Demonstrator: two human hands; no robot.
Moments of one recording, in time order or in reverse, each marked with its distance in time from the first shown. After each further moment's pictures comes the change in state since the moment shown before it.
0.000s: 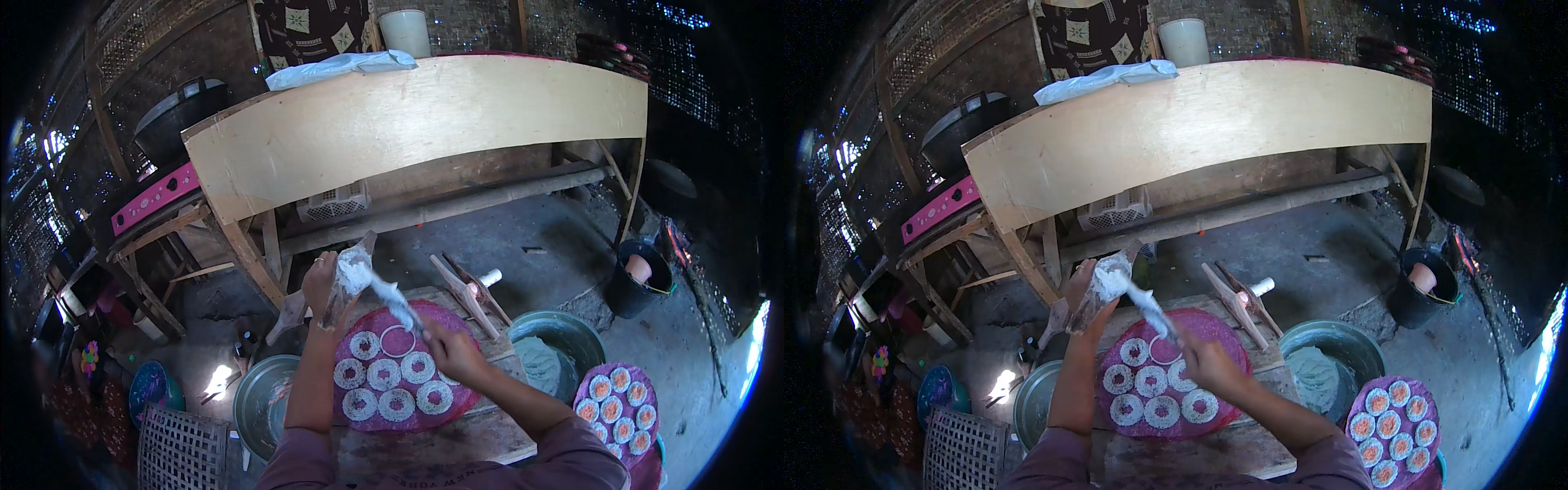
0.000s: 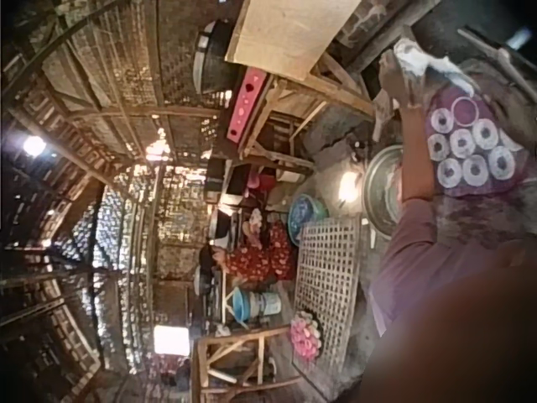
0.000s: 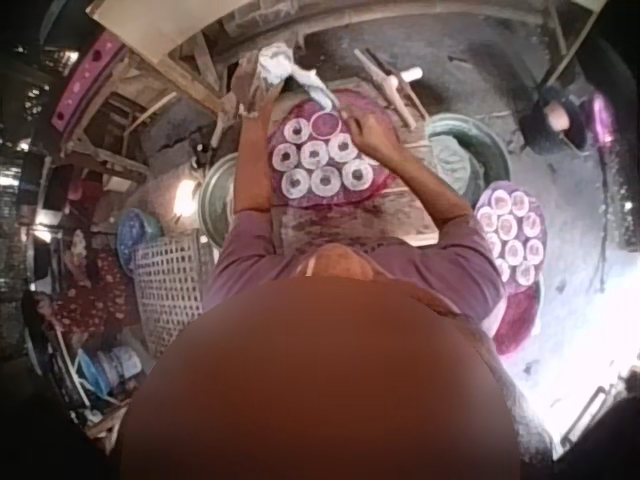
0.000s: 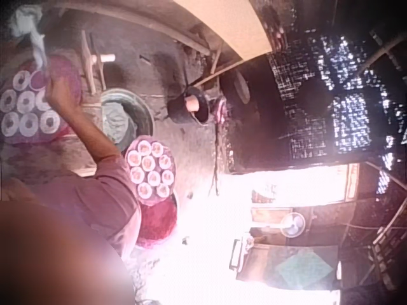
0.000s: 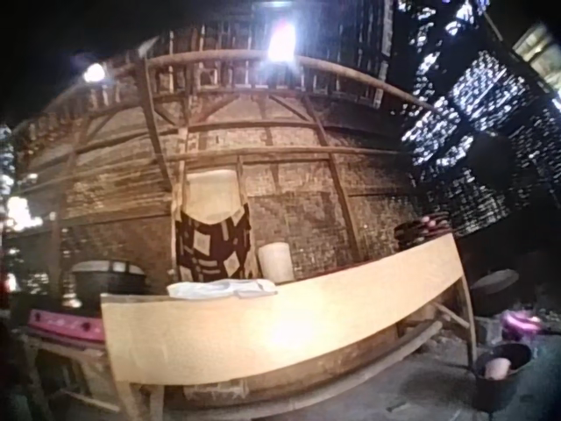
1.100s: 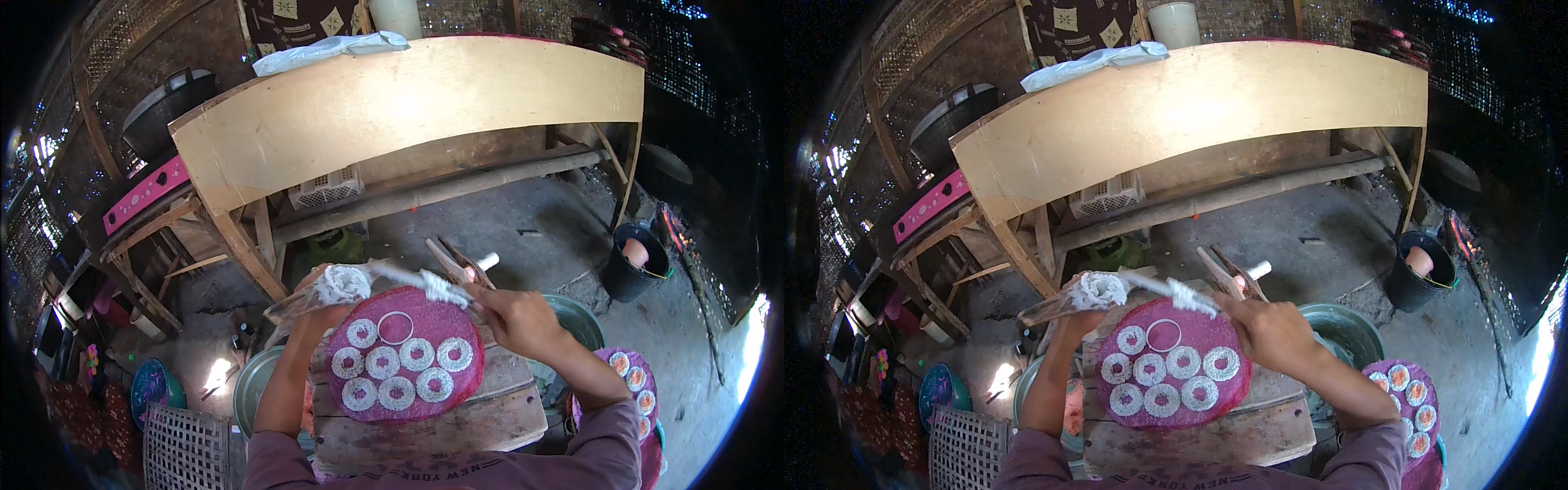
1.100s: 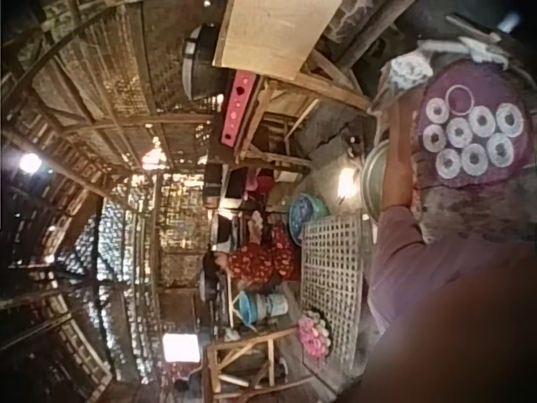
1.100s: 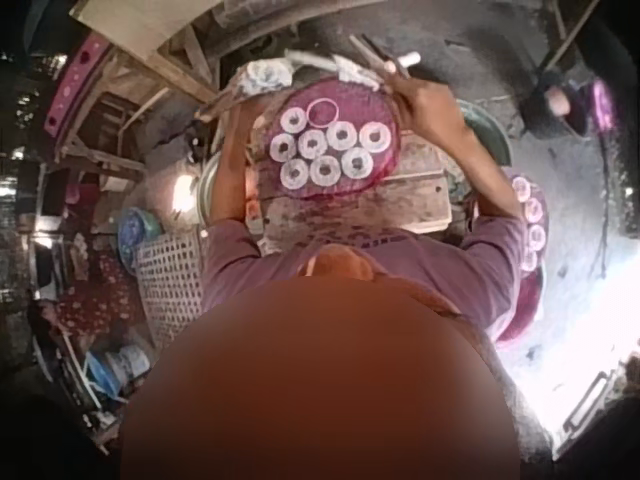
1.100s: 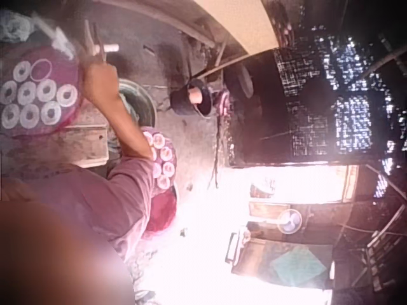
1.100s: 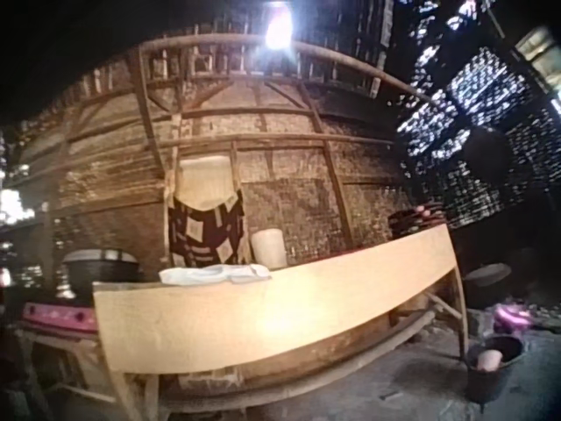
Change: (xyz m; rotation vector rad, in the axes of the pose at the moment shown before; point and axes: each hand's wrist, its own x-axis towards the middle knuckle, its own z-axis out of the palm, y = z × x) left_hand -0.009 0.022 -0.044 -0.061 -0.384 0.203; right_hand -0.012 -0.048 -0.107 -0.661 0.028 -0.295
